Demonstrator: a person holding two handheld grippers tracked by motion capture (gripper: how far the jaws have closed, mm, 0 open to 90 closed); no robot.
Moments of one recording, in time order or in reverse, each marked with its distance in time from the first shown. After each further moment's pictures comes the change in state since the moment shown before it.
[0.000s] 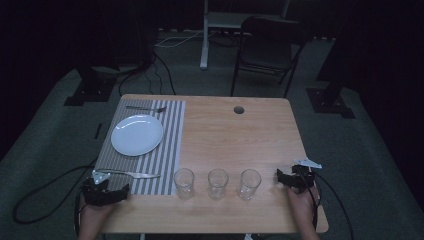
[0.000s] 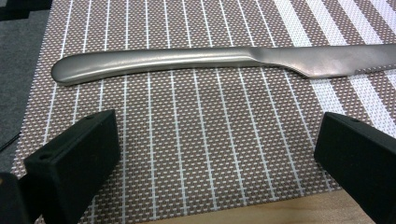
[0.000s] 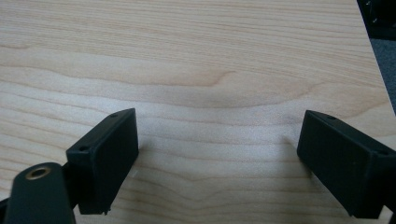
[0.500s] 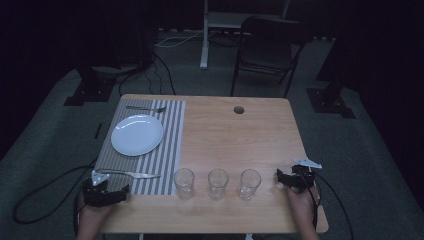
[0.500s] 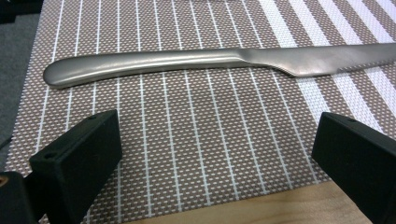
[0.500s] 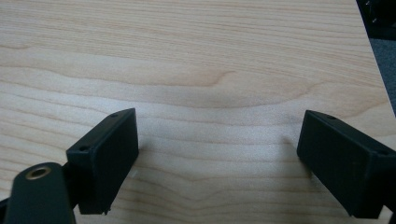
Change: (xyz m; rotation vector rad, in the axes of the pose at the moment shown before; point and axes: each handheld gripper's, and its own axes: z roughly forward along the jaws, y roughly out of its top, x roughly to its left) left arm 0.001 -0.001 -0.004 -0.018 -0.043 0.022; right arm 0.000 0.000 0.000 -0.001 -0.001 0.000
